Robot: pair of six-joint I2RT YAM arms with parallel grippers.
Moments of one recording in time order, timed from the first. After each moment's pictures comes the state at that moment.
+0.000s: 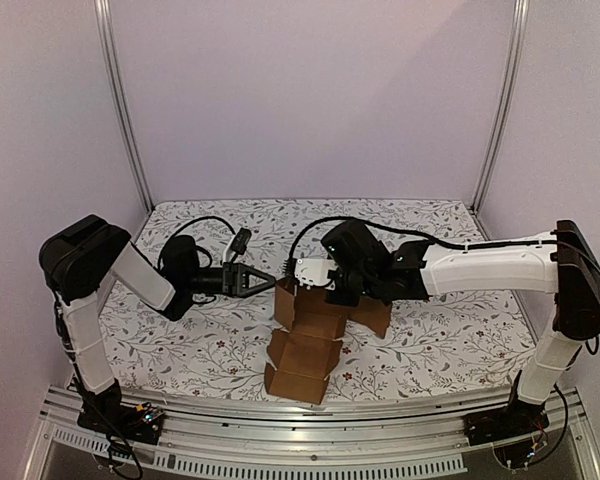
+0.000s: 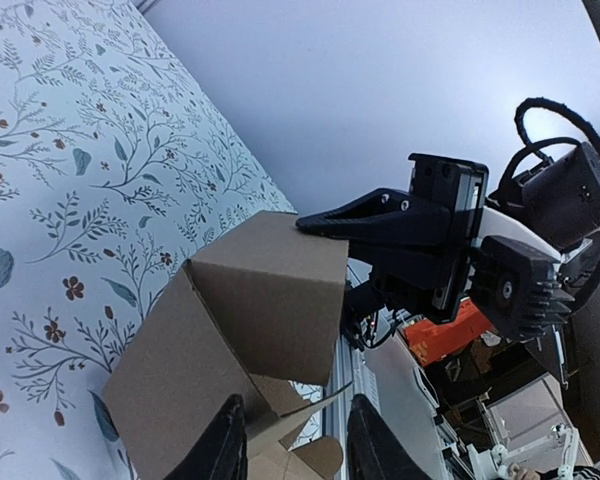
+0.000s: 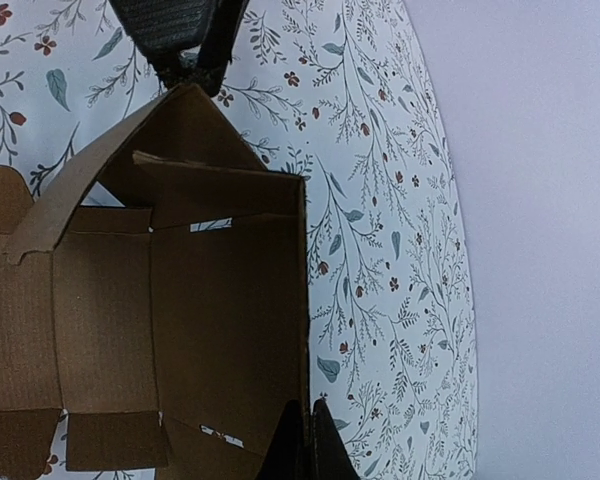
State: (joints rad) left arm -0.46 1.95 0.67 1.22 1.05 -0.88; right arm 1.04 1.75 1.25 -0.24 0.40 -0.71
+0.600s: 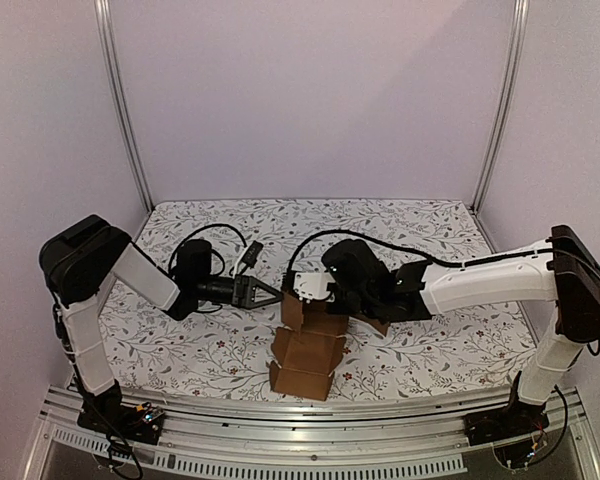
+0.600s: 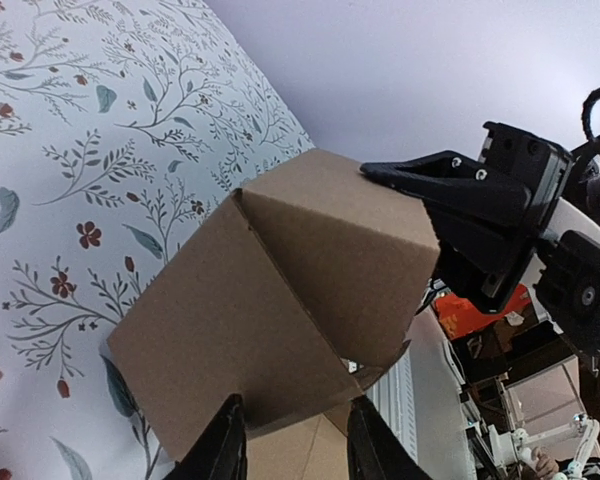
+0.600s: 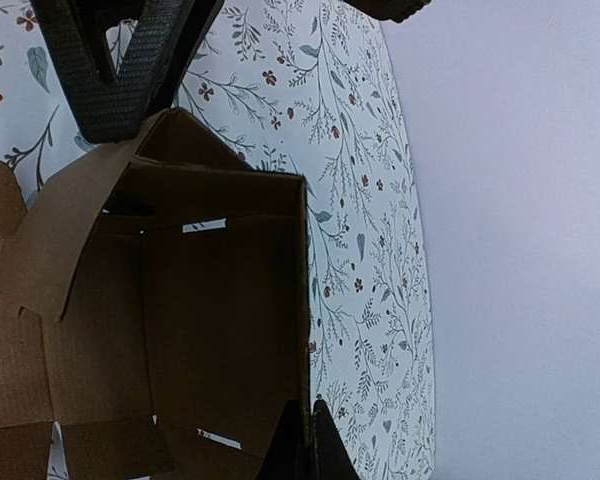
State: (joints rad) left arm -0.51 1.94 0.69 0.95 1.01 -0.68; right arm 1.08 1.74 1.14 -0.07 0.52 -0.80
